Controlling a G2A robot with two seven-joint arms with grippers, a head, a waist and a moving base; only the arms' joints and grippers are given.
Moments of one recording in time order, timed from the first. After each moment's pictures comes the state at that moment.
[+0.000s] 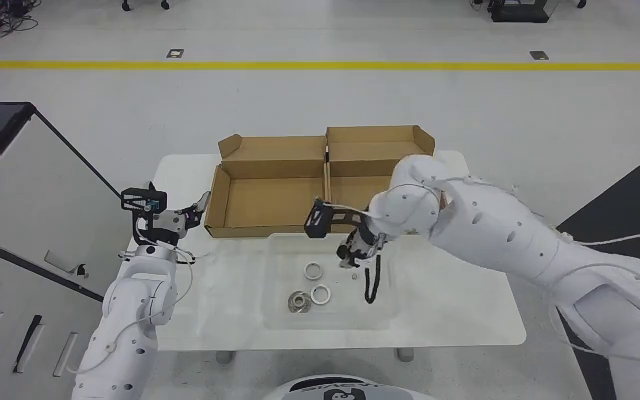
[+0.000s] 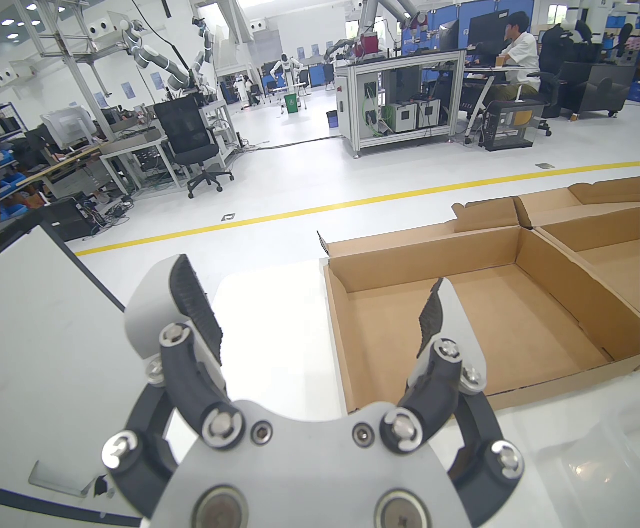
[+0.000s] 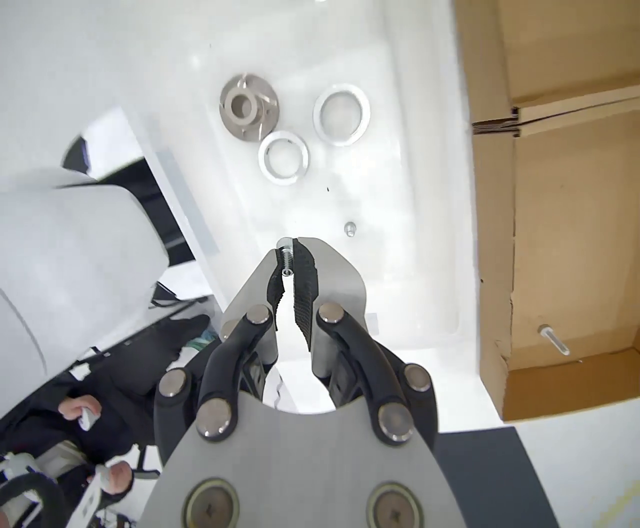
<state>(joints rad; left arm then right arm) 1.73 -1.15 -1.60 -1.80 1.33 0.00 0.00 -0.56 -0.98 0.46 -1.69 -0.18 -0.18 1.40</state>
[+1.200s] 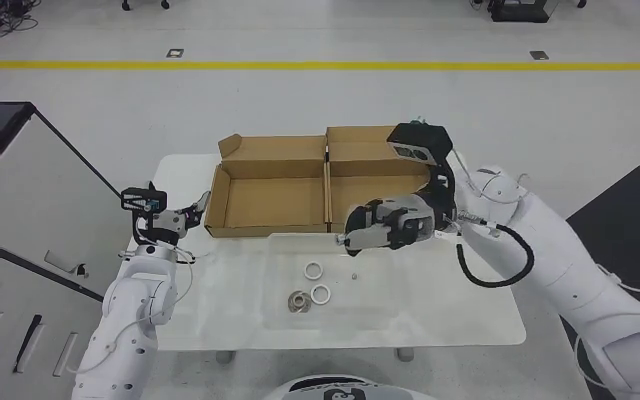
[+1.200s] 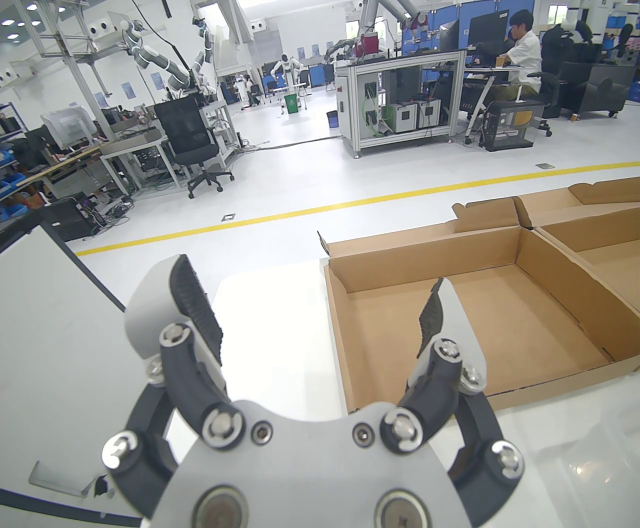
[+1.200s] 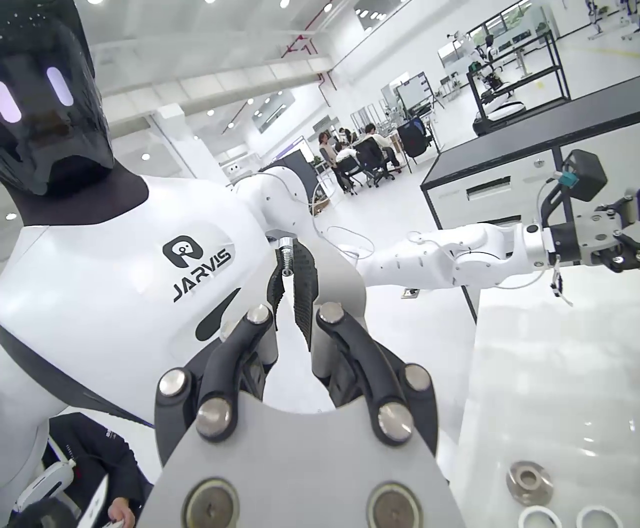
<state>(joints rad) 1.73 -1.15 -1.60 -1.80 1.33 0.00 0.00 -0.85 -0.87 0.78 -1.80 0.85 -0.76 1.06</state>
